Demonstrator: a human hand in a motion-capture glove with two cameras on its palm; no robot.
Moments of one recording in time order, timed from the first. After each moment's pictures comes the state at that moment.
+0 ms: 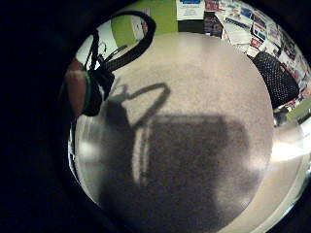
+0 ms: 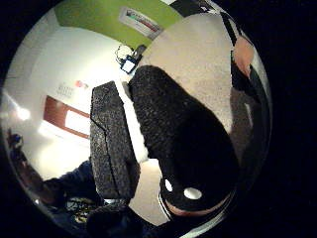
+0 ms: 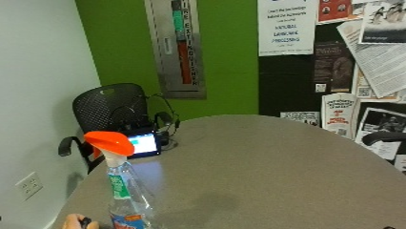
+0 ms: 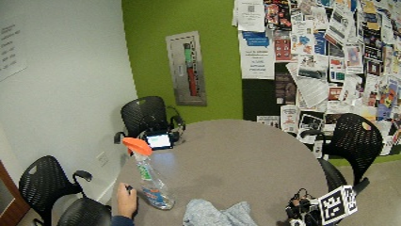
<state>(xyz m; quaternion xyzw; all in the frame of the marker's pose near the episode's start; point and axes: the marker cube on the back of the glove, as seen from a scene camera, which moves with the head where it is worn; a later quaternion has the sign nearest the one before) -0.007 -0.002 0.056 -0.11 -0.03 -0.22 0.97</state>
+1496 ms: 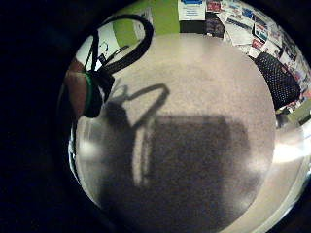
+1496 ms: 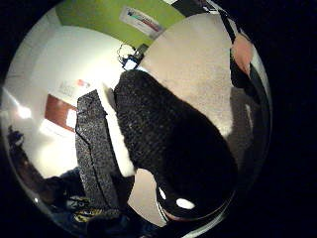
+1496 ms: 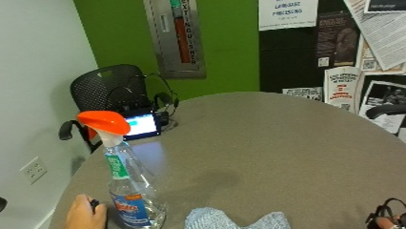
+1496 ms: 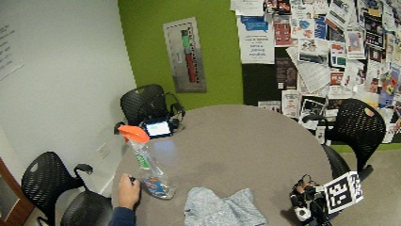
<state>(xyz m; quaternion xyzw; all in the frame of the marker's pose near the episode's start) -0.029 -0.032 0.030 -0.08 -0.03 -0.25 0.97</state>
